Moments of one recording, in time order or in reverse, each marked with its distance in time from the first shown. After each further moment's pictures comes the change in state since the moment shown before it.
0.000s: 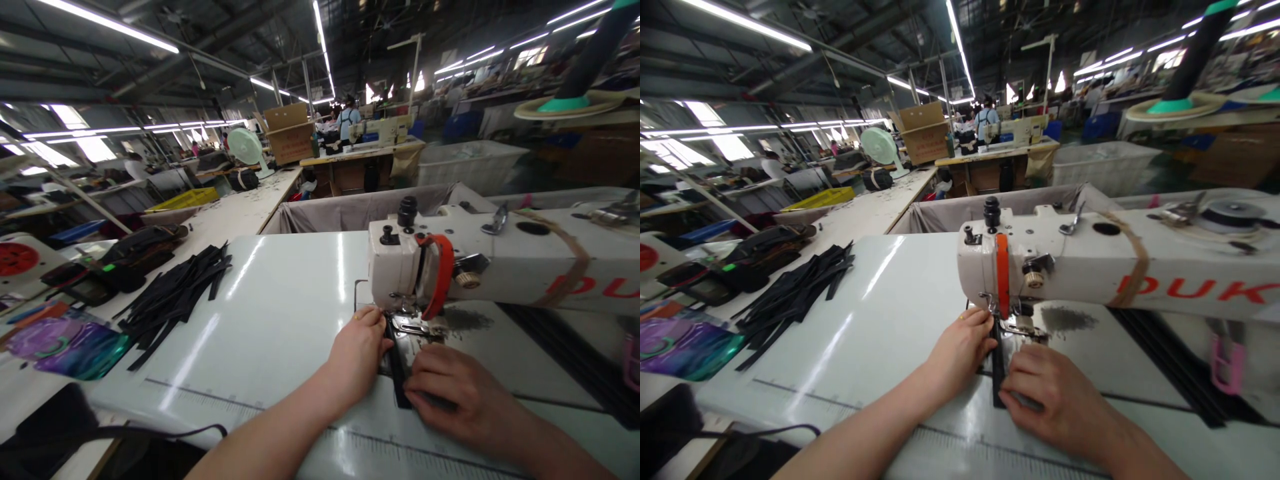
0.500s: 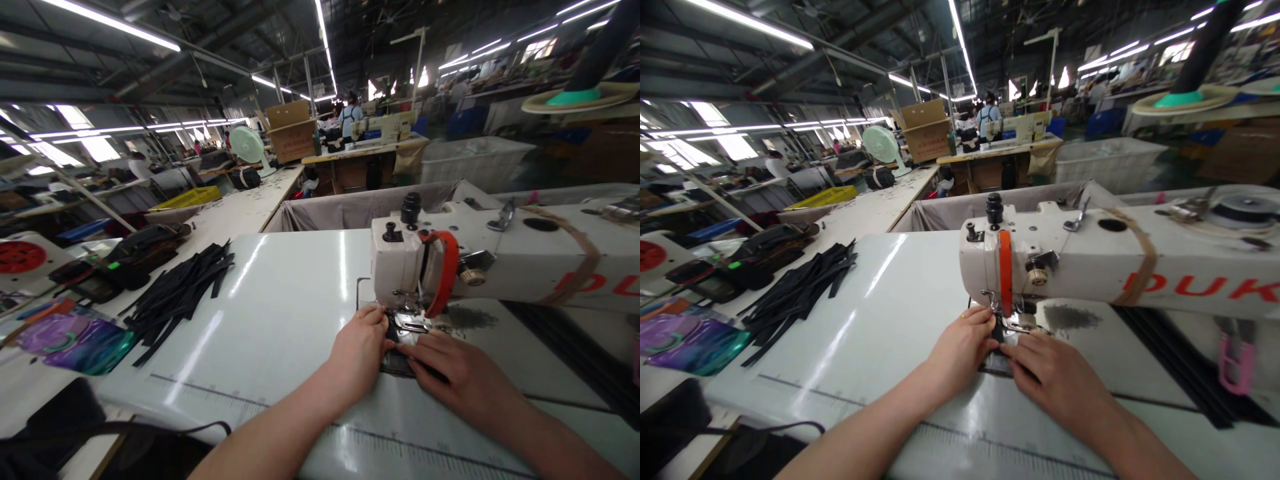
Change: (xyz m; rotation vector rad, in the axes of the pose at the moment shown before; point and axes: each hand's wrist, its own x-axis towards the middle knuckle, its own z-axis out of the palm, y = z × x) left_hand -0.001 -0.002 0.001 -0.020 -0.015 0.019; right_hand -0.005 0.018 0.013 -0.188 0.056 0.109
